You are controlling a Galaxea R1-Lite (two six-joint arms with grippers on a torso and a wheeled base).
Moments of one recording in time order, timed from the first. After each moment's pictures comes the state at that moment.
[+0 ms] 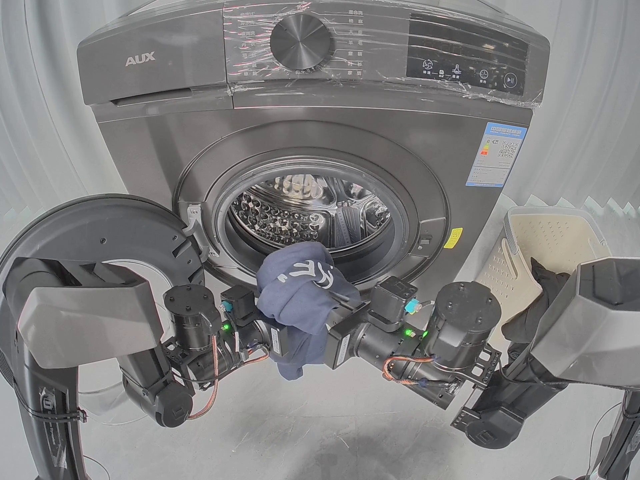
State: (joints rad) left arm -0.48 2.25 -0.59 -1.55 -0.16 -0.07; right arm 0.86 2.11 -0.71 -1.47 -0.05 0.14
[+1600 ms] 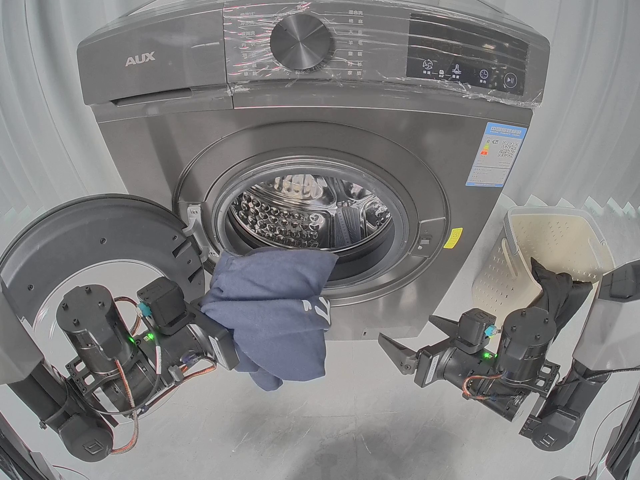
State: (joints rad) left arm -0.55 1.78 -0.25 -1.55 -0.06 -0.06; right arm 0.69 2.02 -0.29 -1.55 -0.15 0.23
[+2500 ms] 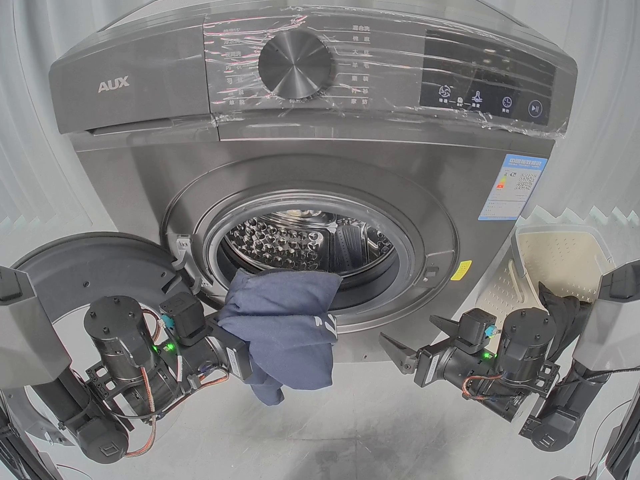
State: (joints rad) left arm -0.57 1.87 -0.25 -1.55 -0.02 -0.06; right arm 0.69 2.02 -0.29 -1.55 -0.17 0.23
